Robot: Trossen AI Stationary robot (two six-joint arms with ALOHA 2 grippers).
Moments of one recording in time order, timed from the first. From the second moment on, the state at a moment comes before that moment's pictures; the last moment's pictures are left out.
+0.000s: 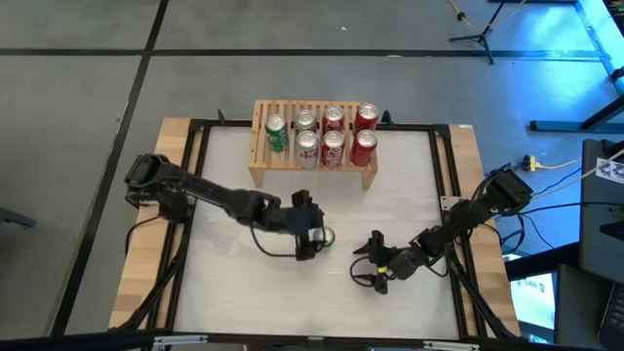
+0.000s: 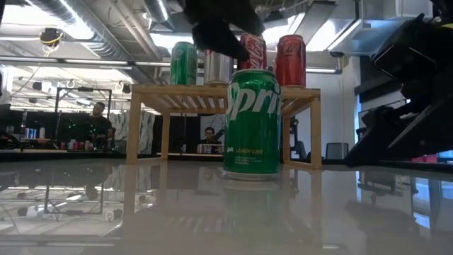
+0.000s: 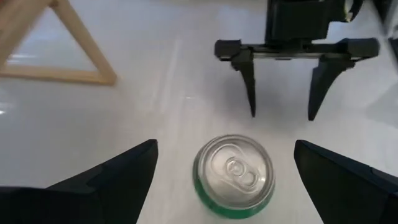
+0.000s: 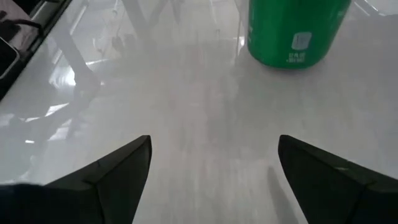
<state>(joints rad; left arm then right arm) -0.24 1.70 1.31 -0.34 -0.29 -0.25 0.64 1.66 0.45 0.59 0.44 0.51</state>
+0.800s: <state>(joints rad) -0.23 1.85 1.29 -0.27 -0.16 -0.25 0.64 1.66 0.45 0.58 0.44 0.53</state>
